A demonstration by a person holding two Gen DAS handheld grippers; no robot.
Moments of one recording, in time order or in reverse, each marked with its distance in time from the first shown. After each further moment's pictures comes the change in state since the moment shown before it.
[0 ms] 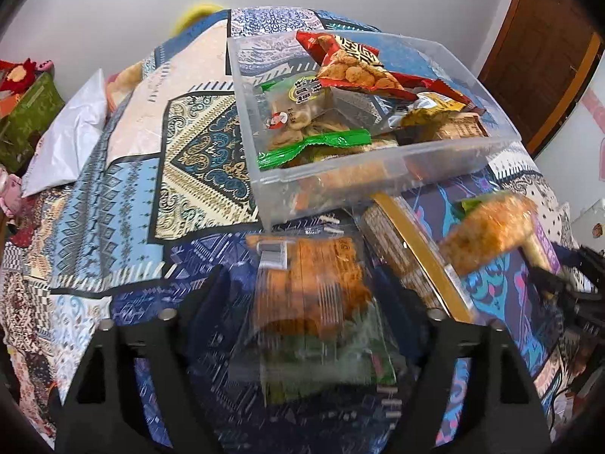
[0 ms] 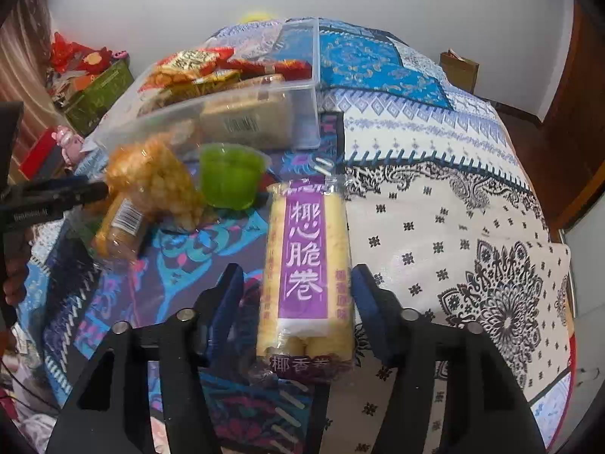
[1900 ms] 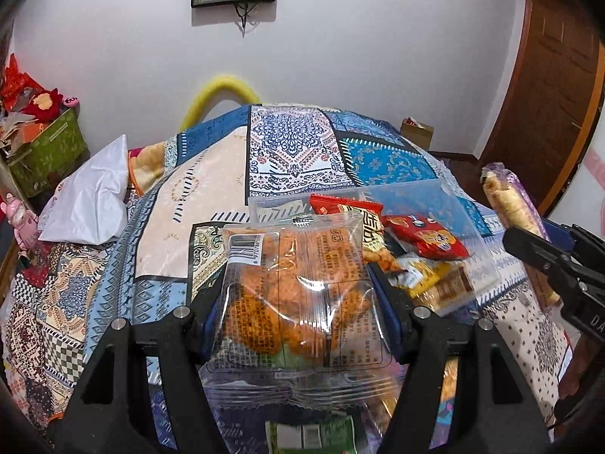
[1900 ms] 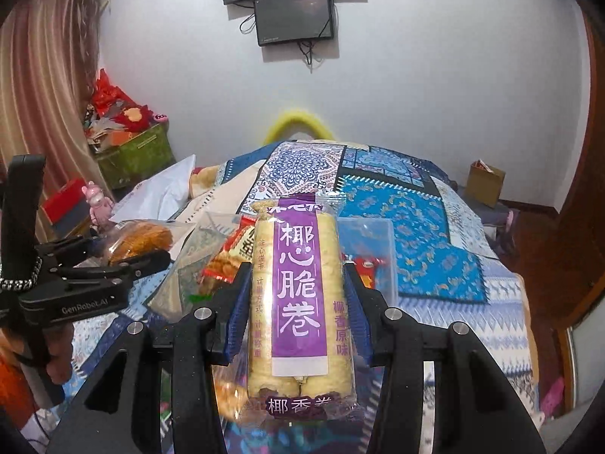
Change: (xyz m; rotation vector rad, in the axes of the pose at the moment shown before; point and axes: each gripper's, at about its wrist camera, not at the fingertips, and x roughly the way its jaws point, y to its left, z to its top) left arm -0.056 0.001 0.086 -0.059 -0.284 0.042; right arm -0.038 0.062 0.140 -0.106 -0.334 0.071
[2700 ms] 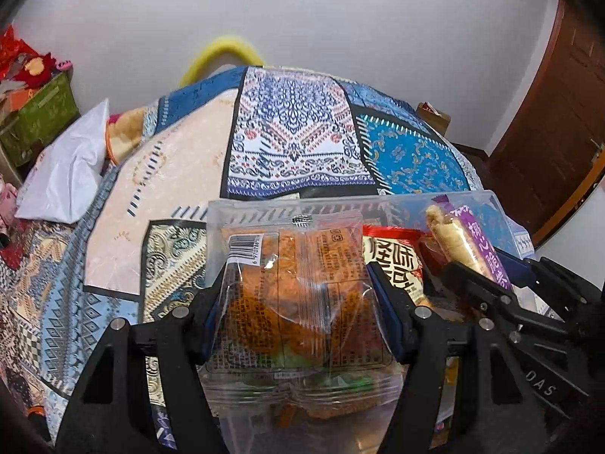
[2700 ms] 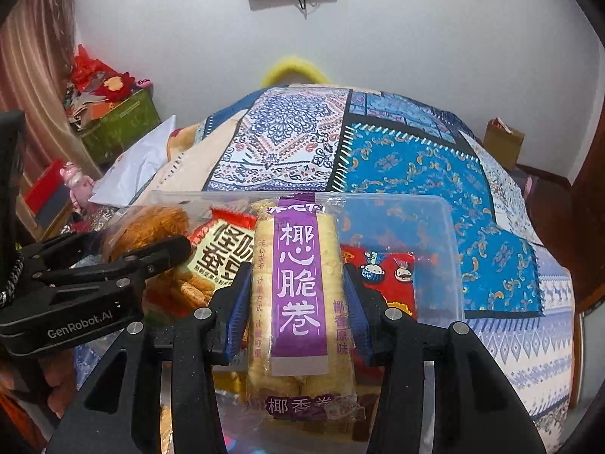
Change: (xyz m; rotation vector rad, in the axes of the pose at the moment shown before) left arm 0.098 0.000 0.026 -0.091 0.115 -0.011; right arm 0.100 -0.014 0.002 0.051 0.184 0.013
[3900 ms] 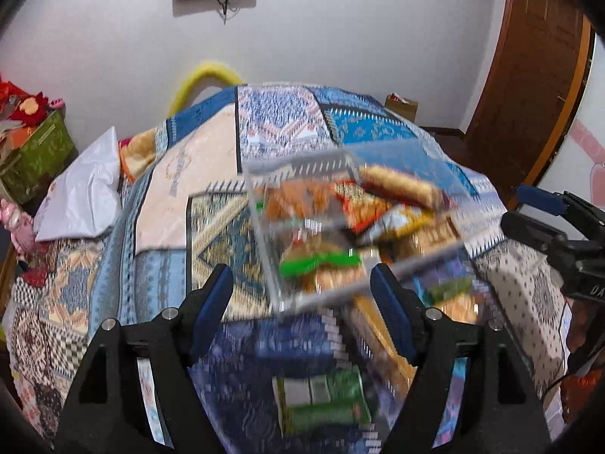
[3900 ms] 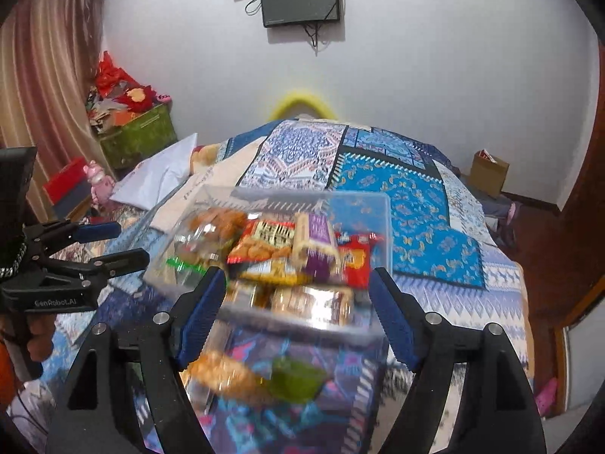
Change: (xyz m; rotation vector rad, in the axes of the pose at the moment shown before) left arm -0.115 0.007 -0.075 0.155 -0.037 -0.026; right arm -0.109 0.008 -0.051 -0.073 -0.115 -0.010
